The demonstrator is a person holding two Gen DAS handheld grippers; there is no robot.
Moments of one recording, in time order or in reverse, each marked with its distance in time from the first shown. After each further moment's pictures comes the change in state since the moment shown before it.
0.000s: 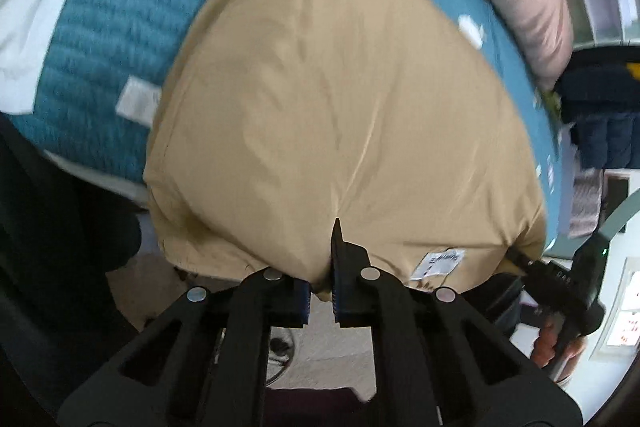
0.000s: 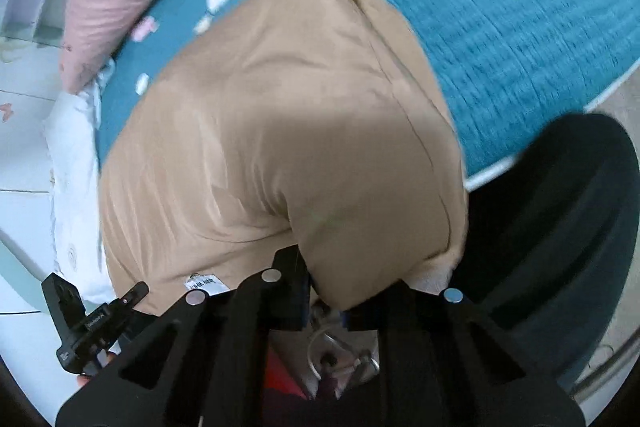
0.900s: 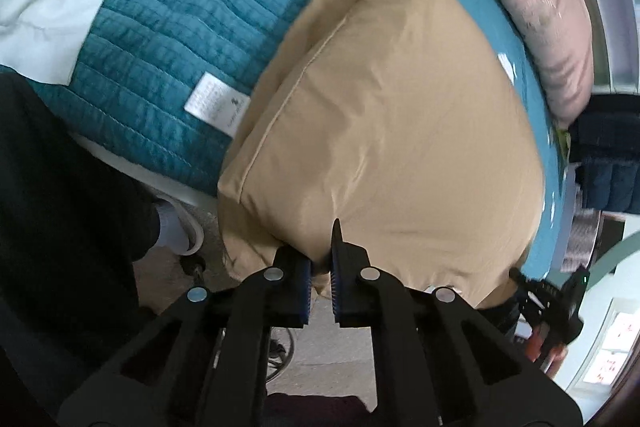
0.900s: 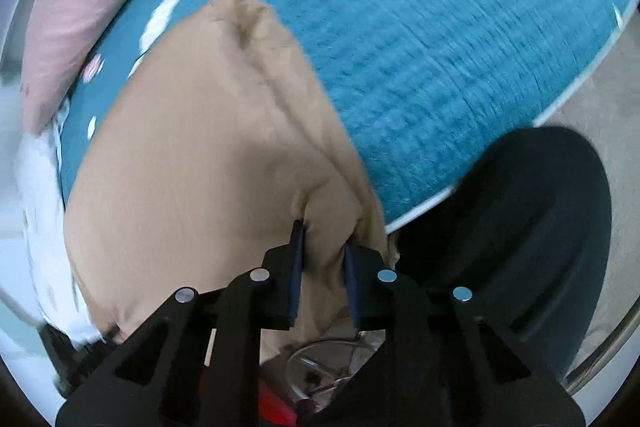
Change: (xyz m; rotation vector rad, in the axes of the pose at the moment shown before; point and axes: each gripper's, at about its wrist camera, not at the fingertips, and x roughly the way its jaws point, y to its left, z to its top) left arm -0.011 0.046 0.010 -0.120 -0.023 -0.003; right arm 0.000 -0.059 0.028 0.138 -0.063 -0.076
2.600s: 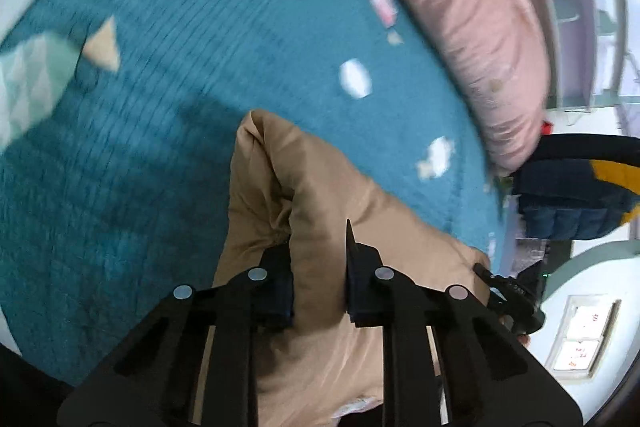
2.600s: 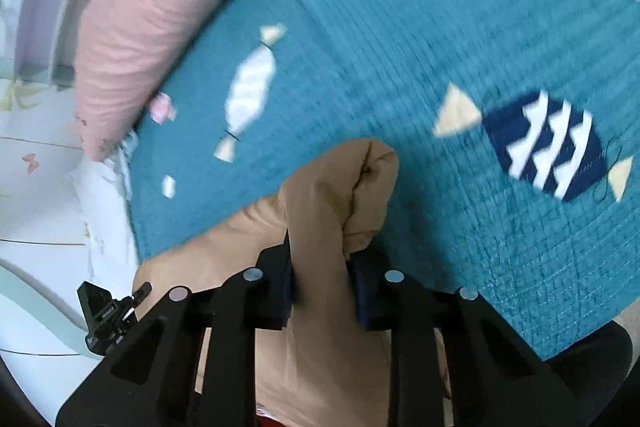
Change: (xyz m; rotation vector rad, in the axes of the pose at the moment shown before) left arm 0.005 -0.056 0.175 0.053 -0.068 -0.278; right arm 0.000 0.088 0.132 -0.135 -0.004 0.268
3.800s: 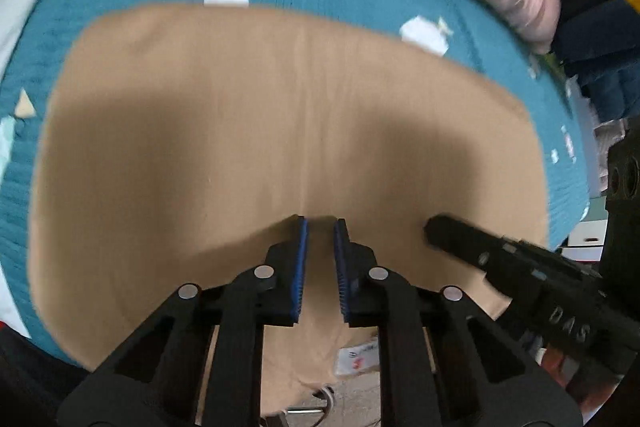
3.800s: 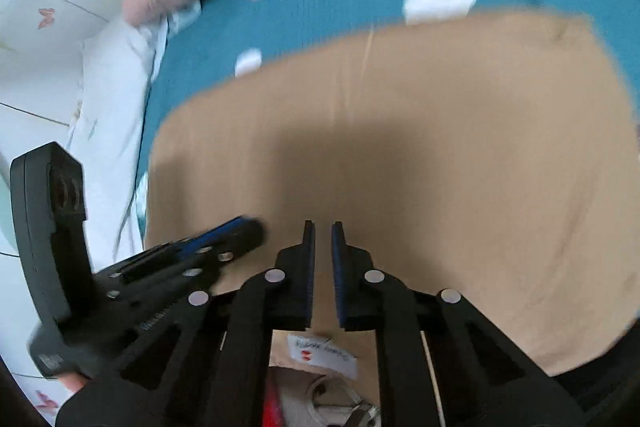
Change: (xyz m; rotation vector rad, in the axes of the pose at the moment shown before) left arm 0.099 -0.110 -0.089 0.373 0.115 0.361; right arm 0.102 0.150 -0.095 -0.327 0.155 -0.081
